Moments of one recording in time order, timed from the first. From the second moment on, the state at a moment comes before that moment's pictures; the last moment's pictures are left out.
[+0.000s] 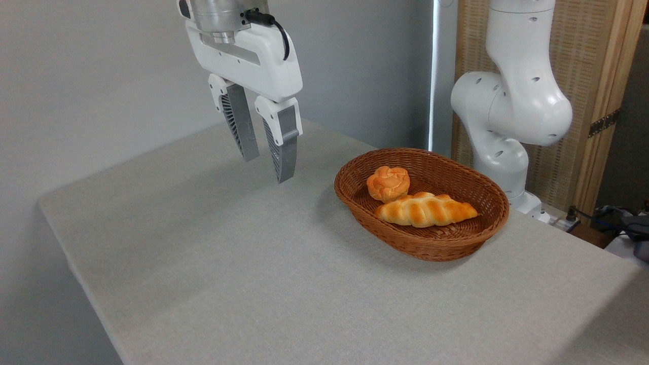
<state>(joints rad) -0.08 -0.04 0.00 -1.62 -0.04 1.57 0.69</state>
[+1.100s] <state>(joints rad) -0.09 -0.04 -0.02 -1.63 -0.04 1.57 0.68</state>
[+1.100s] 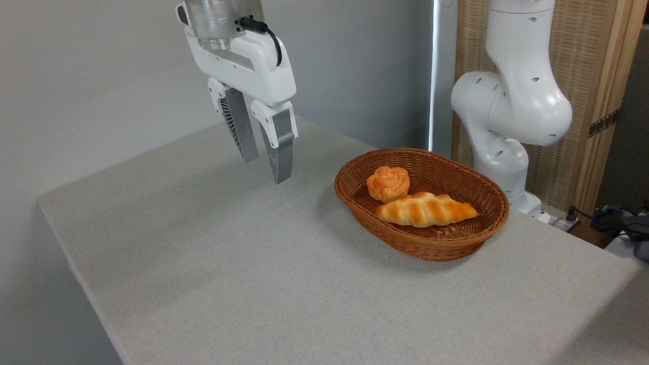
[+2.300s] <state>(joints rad) -0.25 -0.36 -0.01 -2.00 -0.04 1.55 0.78</state>
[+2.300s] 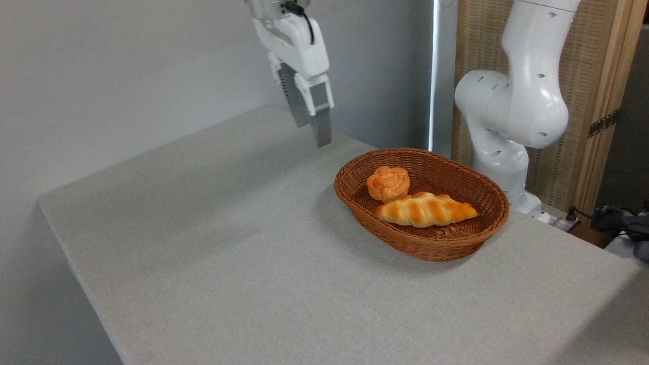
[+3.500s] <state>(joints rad) -0.45 -0.61 0.07 -2.43 0.05 1.55 0.90</state>
